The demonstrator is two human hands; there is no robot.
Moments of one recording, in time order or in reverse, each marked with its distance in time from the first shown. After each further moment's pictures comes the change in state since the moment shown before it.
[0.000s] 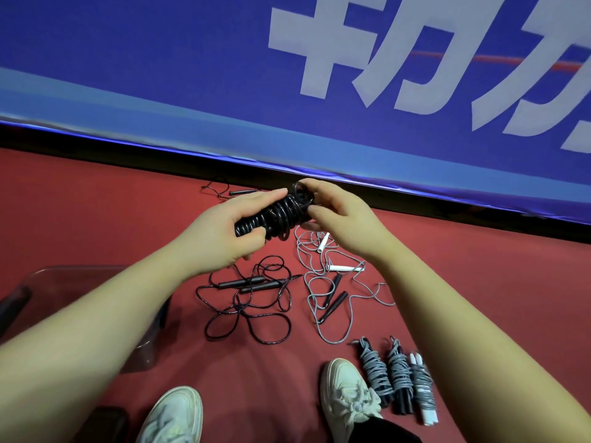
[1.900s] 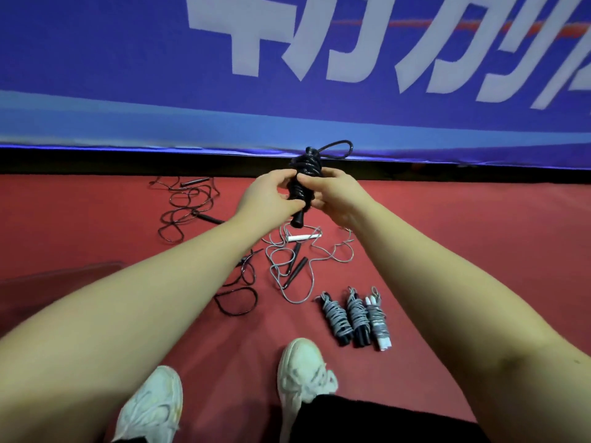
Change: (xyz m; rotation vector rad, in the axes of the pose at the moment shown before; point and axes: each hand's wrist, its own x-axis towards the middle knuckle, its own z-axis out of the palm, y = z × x) left_hand 0.048 0.060 0.117 0.030 0.057 -0.130; right_hand -0.050 0.025 -0.050 0.618 0.470 0.418
